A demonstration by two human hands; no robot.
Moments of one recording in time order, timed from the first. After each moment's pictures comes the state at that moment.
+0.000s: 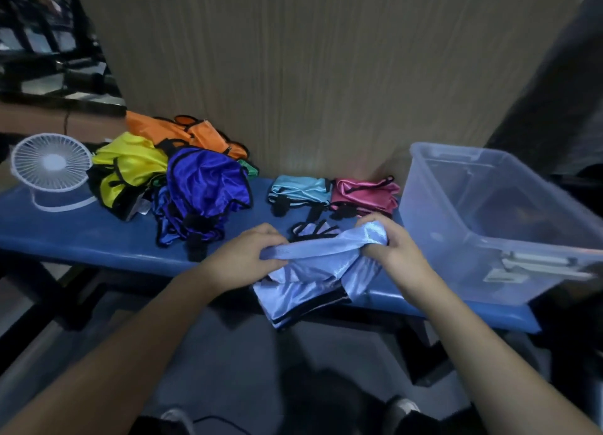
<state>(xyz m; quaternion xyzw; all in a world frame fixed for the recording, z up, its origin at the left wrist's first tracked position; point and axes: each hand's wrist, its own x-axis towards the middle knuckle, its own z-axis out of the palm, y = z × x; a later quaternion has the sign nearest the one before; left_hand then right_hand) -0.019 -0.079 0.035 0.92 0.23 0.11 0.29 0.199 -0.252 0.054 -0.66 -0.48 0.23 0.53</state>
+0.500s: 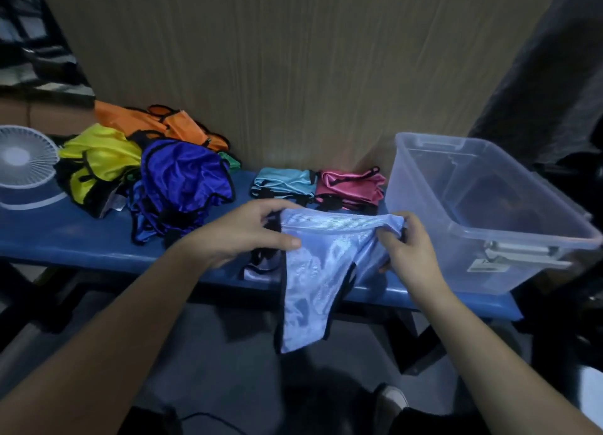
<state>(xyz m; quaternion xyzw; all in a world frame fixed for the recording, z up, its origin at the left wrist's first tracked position) 0.012 -0.096 0.079 0.77 0.18 0.13 0.61 0.234 -0.269 0.029 -0.73 -0.29 0.15 0.60</state>
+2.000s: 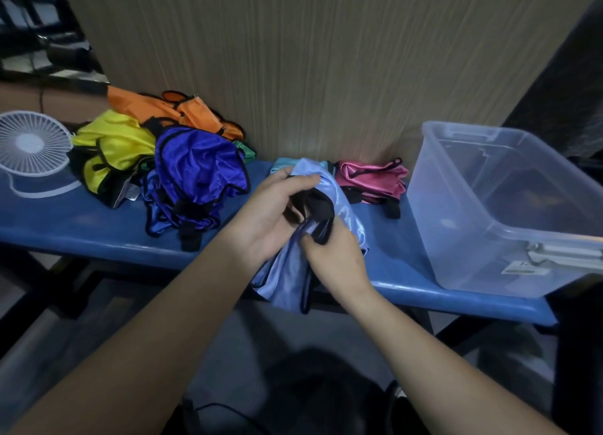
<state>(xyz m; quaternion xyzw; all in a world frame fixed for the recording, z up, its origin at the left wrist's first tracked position) 0.049 -0.098 0.079 0.45 0.22 0.31 0.81 0.124 -0.192 0.026 -0.80 -0.39 0.15 0.43</state>
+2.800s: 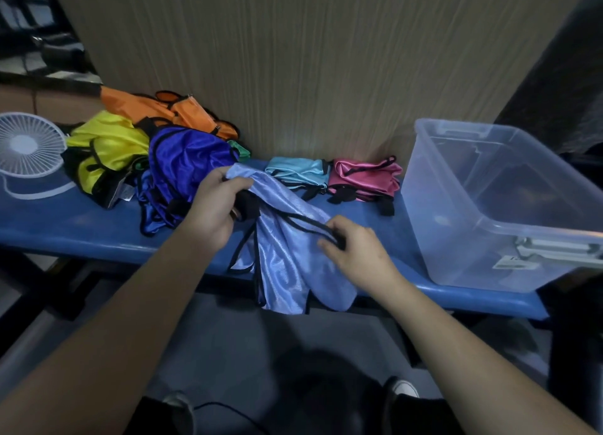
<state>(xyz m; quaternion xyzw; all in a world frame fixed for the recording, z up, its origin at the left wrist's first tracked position) 0.014 -0.046 0.054 0.50 0.38 0.39 0.67 0.178 -0.216 0.017 -0.77 -0.54 0.09 0.33</state>
